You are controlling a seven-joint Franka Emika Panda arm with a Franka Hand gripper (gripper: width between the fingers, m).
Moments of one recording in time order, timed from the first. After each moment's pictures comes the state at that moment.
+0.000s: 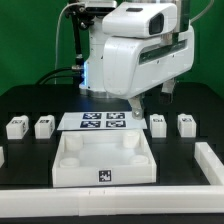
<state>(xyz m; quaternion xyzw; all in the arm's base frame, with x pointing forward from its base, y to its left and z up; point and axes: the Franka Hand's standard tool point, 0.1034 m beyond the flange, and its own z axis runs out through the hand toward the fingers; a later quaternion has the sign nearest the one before) 0.563 0.056 0.111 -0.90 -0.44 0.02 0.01</state>
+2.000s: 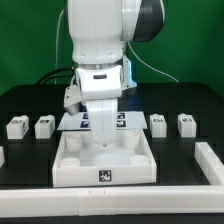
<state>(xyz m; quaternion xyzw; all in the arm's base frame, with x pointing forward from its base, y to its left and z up) 0.448 -0.024 0.014 -0.69 -0.72 0.03 0.05</state>
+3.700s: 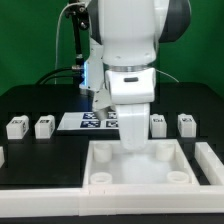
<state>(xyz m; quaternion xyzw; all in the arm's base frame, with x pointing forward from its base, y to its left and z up) 0.490 0.041 0.015 -0.72 -0.69 0.02 0.05</state>
